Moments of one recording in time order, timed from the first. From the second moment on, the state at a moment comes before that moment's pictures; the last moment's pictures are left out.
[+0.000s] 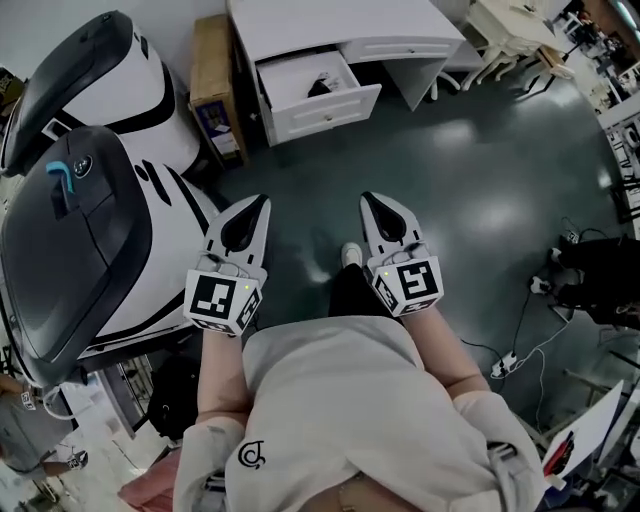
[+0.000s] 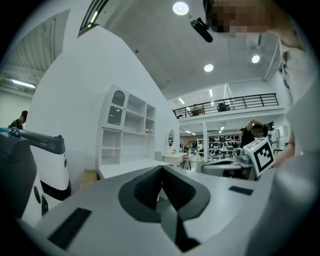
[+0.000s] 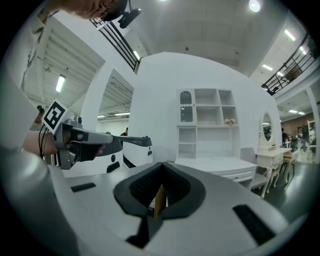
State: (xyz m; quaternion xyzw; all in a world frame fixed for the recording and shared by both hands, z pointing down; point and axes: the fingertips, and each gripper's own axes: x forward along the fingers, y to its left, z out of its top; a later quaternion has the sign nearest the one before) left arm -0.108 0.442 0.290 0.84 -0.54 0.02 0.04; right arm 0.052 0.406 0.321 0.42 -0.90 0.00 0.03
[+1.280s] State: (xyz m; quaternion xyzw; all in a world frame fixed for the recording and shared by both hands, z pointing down) left arm -0.060 -0.008 0.376 0.82 -0.55 0.10 0.13; right arm 0.093 -0.037 0.358 0.40 -0.91 0.05 0.09
